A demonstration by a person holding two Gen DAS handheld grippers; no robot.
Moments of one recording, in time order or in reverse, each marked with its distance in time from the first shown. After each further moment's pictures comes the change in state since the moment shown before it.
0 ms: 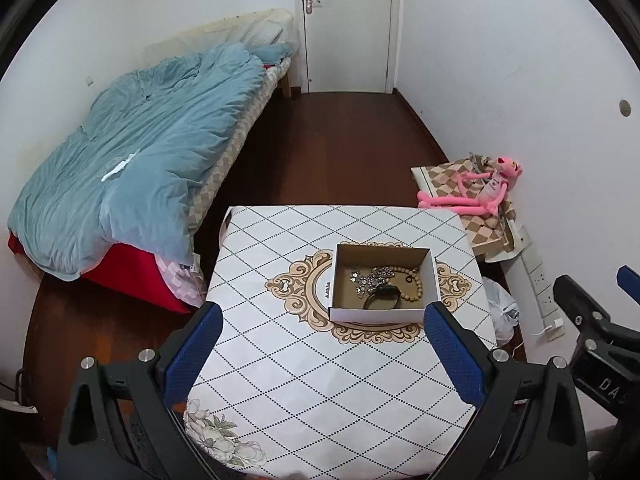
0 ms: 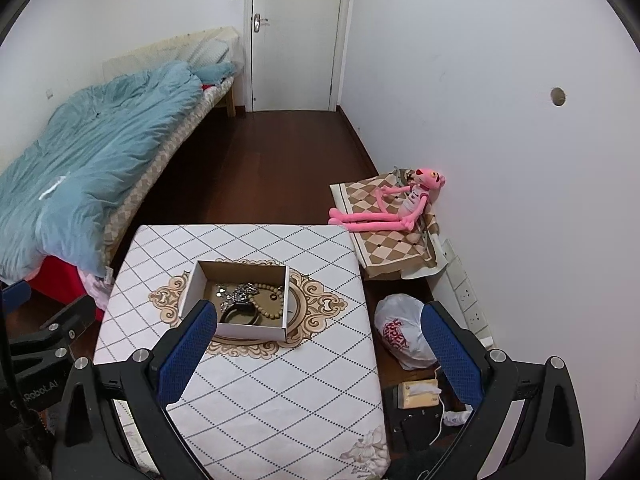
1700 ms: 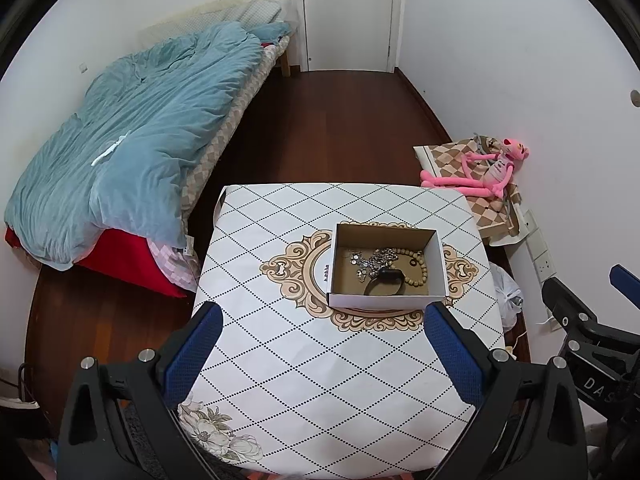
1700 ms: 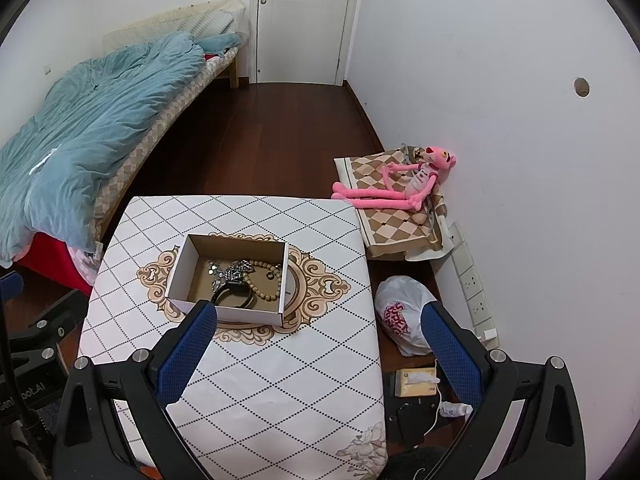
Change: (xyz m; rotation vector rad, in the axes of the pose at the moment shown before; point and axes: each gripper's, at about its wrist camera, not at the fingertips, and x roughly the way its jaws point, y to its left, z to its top) left arm 0.030 -0.001 0.002 0.004 0.081 0.002; right arm 0.043 0.008 -0.004 -0.035 0.091 -0.003
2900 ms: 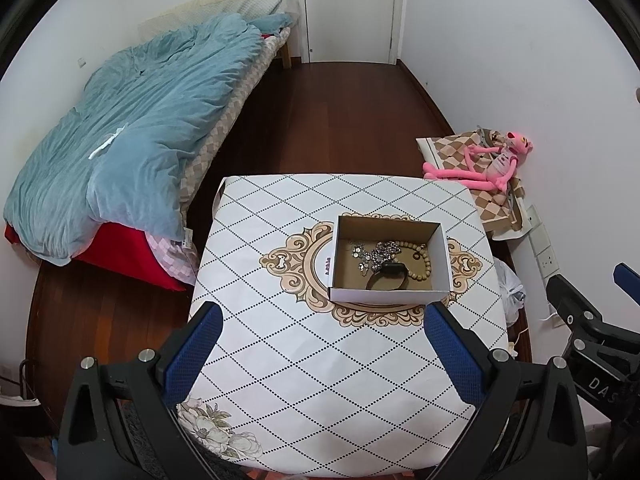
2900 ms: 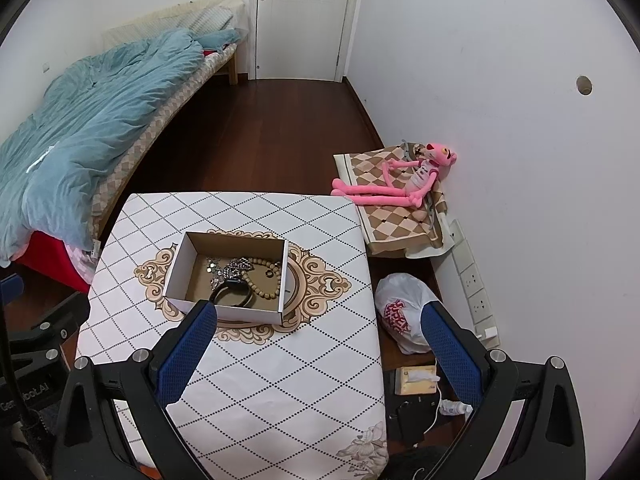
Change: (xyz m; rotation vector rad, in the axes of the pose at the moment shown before) left arm 0.011 0.002 -0.003 -0.002 0.031 -0.002; right arm 0.007 0.002 0.002 -0.003 0.015 -0.006
